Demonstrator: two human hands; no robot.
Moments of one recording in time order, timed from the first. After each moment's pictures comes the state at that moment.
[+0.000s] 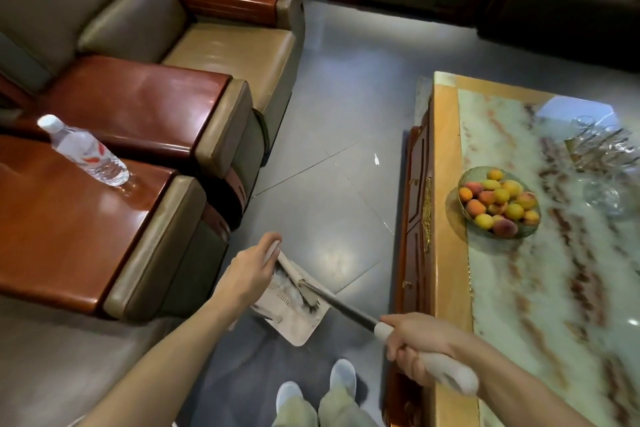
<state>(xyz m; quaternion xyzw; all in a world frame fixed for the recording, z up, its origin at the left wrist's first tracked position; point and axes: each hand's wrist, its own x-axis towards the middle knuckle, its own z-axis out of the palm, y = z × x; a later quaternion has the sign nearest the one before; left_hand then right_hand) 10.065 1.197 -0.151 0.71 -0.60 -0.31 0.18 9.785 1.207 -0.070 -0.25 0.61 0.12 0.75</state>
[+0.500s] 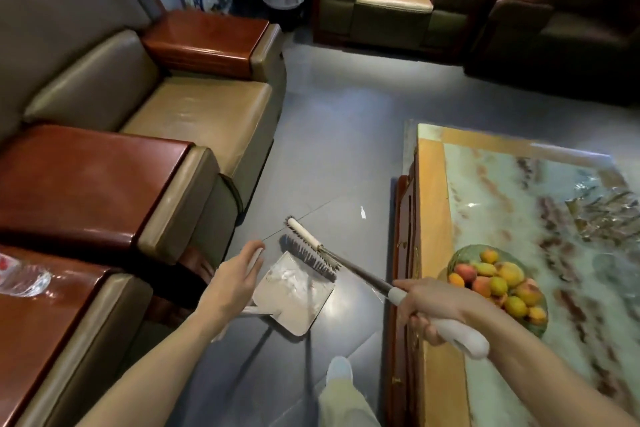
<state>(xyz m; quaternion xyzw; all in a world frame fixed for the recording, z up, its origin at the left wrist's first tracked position) 10.027 0.967 -0.144 0.72 -0.60 -0.27 0.23 9.718 0.933 -0.046 -0.32 0.63 0.05 0.70</state>
